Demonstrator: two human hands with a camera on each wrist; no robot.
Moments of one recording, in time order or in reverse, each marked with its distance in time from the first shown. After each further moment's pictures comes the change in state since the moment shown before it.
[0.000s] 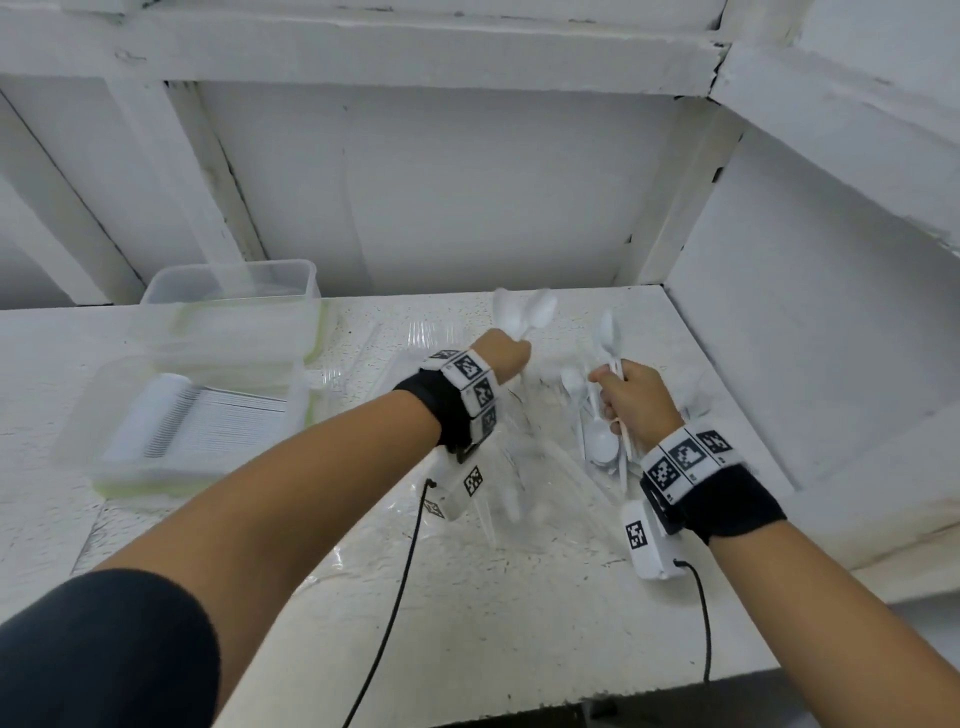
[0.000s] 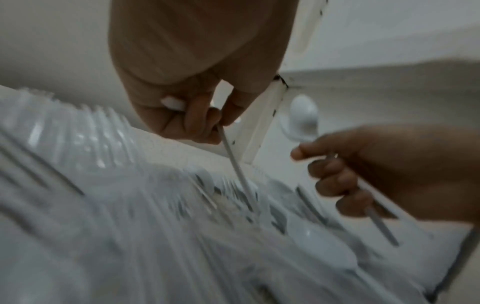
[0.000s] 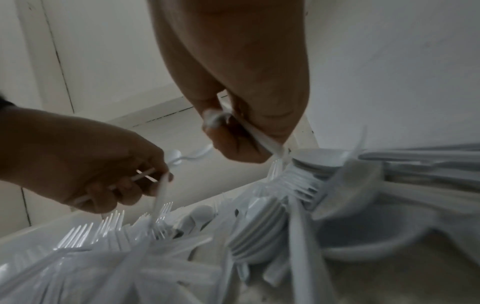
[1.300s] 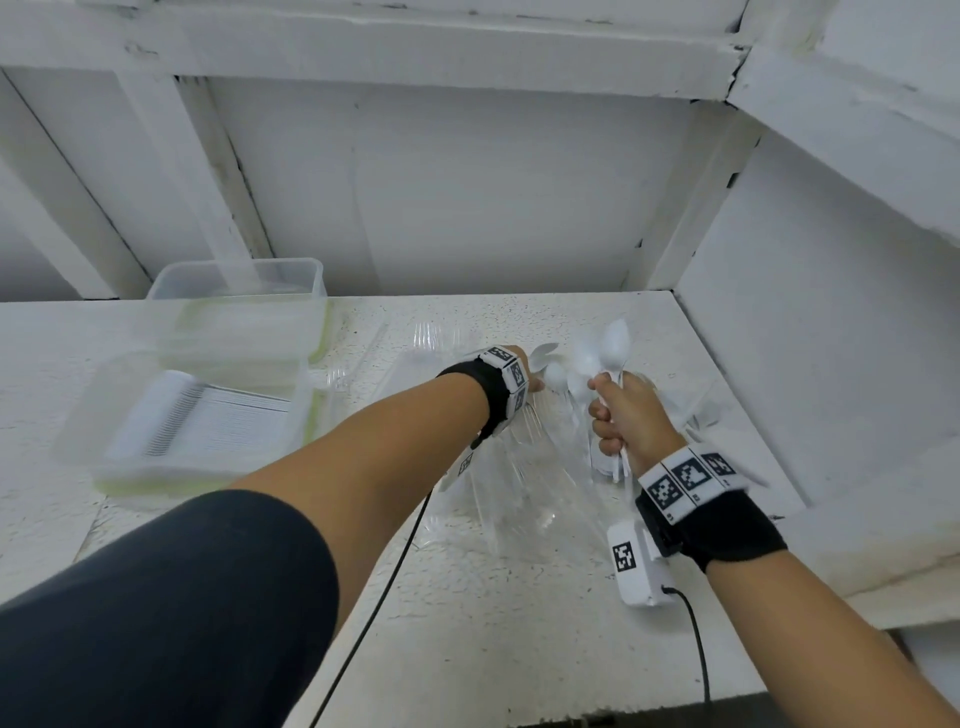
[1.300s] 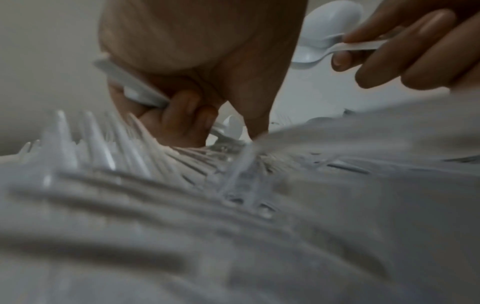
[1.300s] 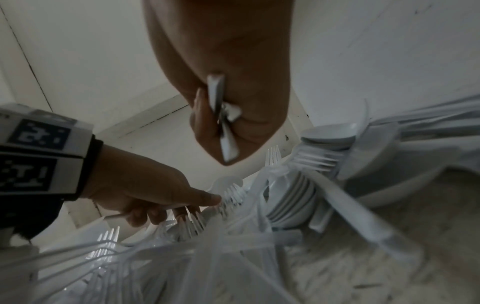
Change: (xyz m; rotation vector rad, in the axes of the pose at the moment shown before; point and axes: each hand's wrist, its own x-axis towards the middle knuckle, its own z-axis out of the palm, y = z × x) left_hand 0.026 -0.002 0.009 0.741 -0.142 0.007; right_hand 0.000 0.004 0.014 0.278 -0.093 0.140
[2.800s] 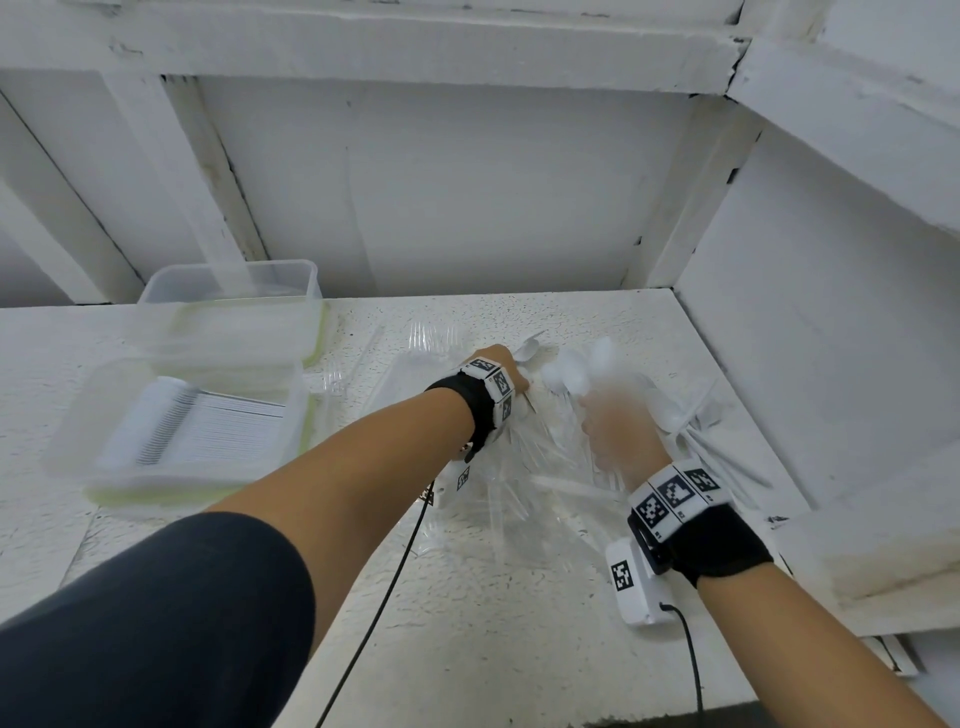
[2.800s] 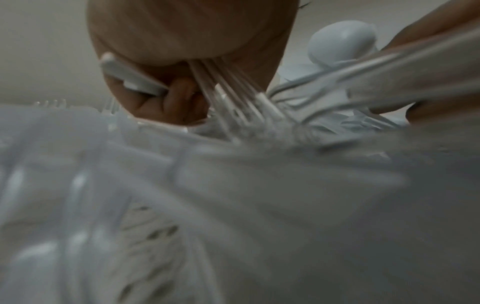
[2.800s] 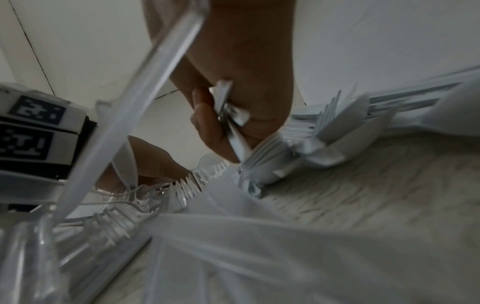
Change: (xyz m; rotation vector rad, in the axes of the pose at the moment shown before) left_hand -0.003 -0.015 0.009 -0.267 0.151 -0.018; right_hand 0.000 0.018 0.005 -0.132 0.047 -0.020
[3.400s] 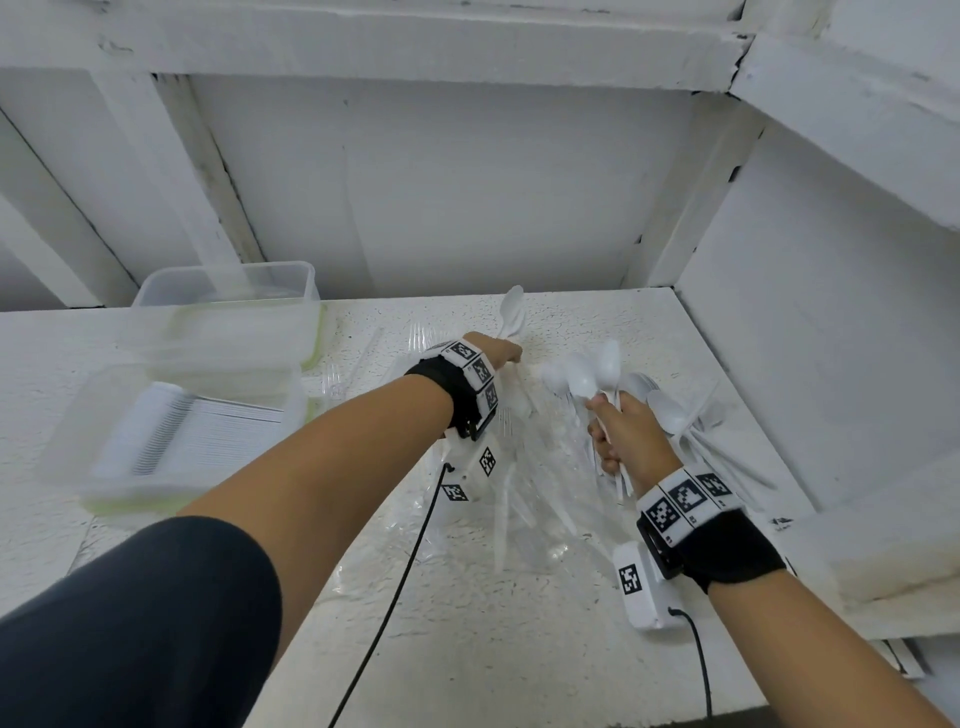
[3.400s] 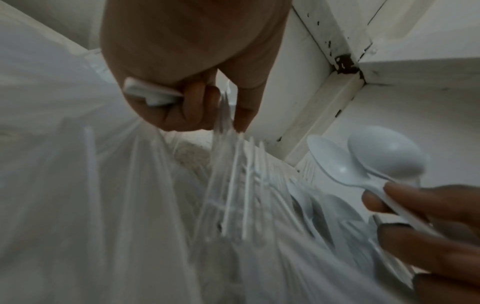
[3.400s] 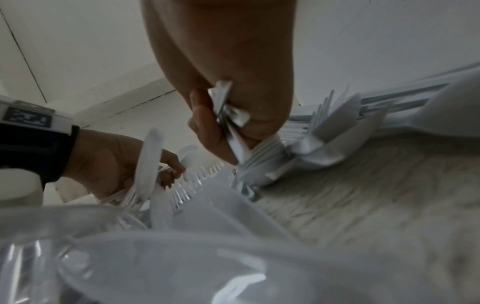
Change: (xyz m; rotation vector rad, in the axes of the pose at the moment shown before) left_hand 0.010 -0.002 -0.026 -0.534 -0.081 -0.210; right_hand 0.002 0.001 -0.004 0.005 0.004 0.028
